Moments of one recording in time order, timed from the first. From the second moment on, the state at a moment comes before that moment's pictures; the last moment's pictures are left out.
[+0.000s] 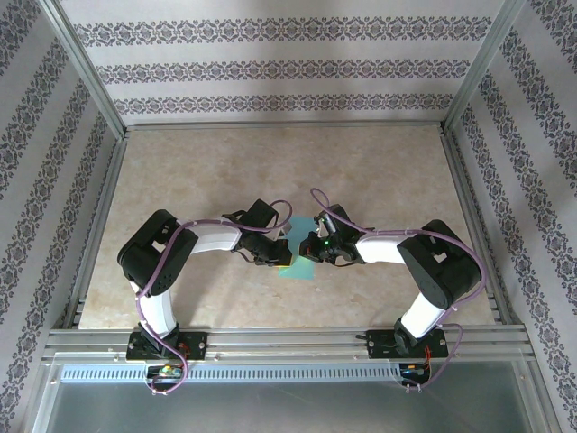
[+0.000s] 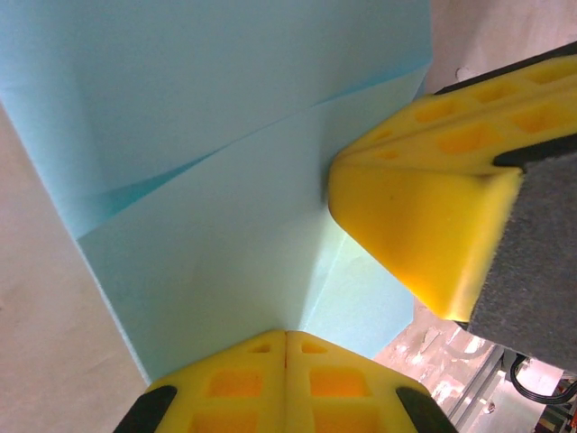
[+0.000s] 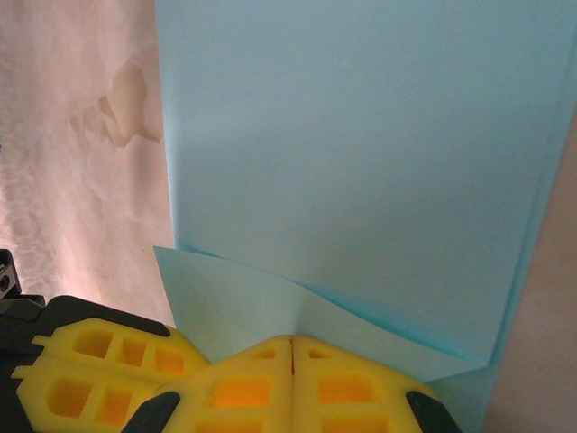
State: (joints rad) left arm -0.63 1.84 0.94 -0.24 0.62 -0.55; right arm 0.58 1.66 0.65 0.07 -0.45 0.86
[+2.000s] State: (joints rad) left arm -0.65 1.76 0.88 -0.29 0.63 -0.52; right arm 0.59 1.69 0.65 0.09 -0.51 0.91
